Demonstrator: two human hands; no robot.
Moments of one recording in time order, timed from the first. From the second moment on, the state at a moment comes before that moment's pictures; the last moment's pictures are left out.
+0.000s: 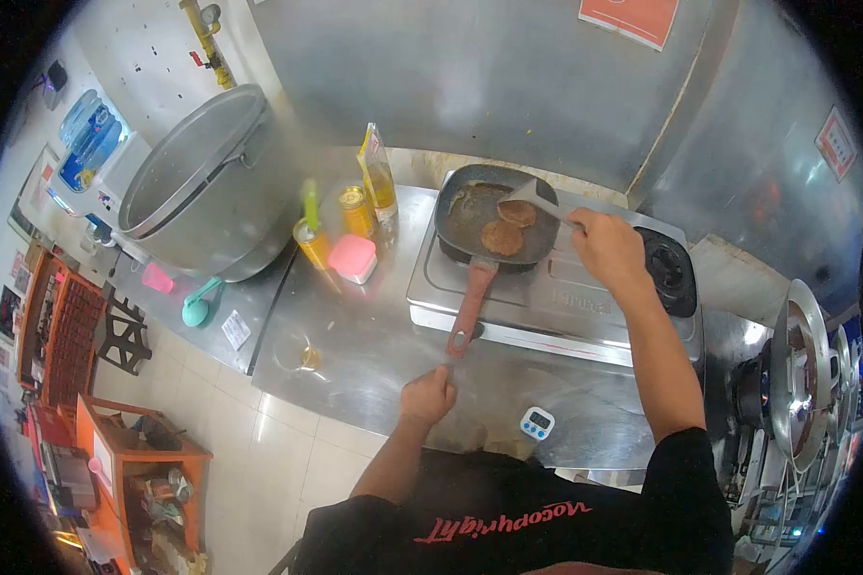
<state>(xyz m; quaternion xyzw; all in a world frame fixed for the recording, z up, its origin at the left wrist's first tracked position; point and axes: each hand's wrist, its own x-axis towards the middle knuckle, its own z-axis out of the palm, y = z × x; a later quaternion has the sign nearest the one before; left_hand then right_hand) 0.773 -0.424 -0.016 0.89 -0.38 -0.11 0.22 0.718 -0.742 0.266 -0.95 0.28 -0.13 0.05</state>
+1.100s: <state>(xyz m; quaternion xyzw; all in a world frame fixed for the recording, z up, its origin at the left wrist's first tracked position) 0.773 -0.425 -0.017 0.90 -0.37 -0.11 0.20 0.808 -0.811 0.333 -0.98 0.19 0.03 -0.01</state>
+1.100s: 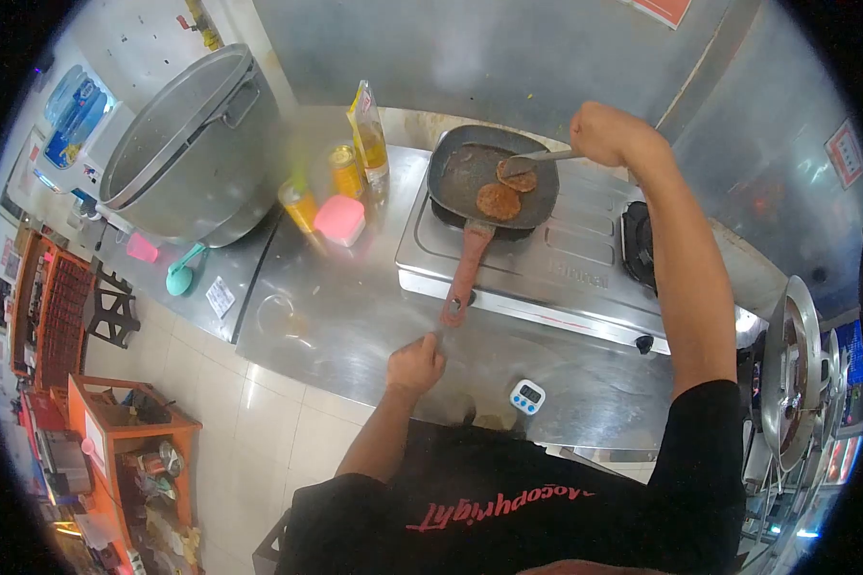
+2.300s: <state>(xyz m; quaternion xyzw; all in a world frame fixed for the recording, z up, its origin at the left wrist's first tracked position) 0.774 -0.425 -0.023 0.90 -0.37 -0.09 0.23 0.855 -0.821 0.375 -0.96 0.25 0.13 0.01</state>
